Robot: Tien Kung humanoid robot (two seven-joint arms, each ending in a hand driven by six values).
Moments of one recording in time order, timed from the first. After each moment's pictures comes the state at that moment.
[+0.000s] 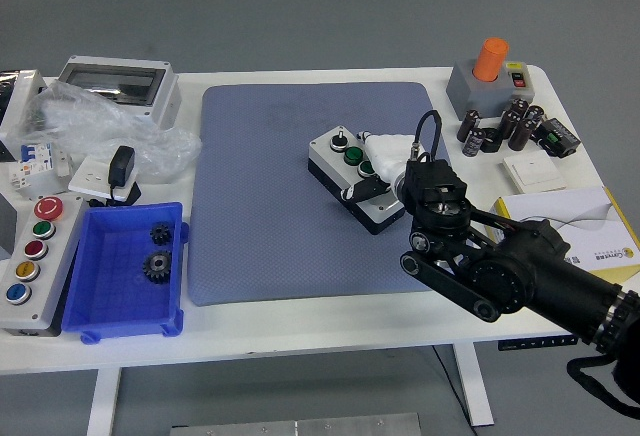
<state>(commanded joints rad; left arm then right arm) 0.04 0.30 -0.34 -0.22 0.25 0.11 0.11 0.76 -0.12 0.52 1.09 -1.97 0.01 -0.65</state>
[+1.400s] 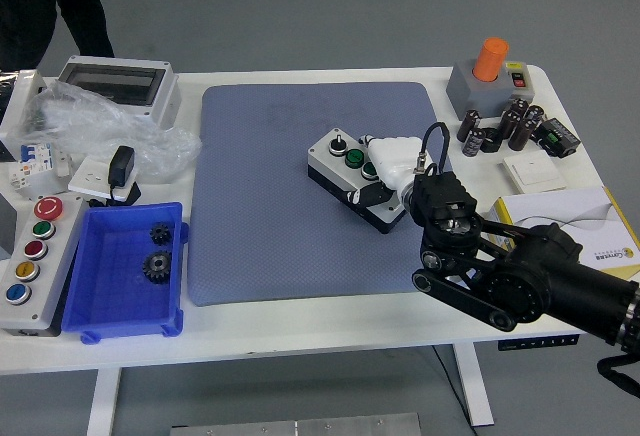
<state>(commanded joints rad) 0.04 0.30 -0.35 -0.22 0.26 0.12 0.10 0.80 -0.21 0.33 1.14 -1.89 -0.14 -0.65</state>
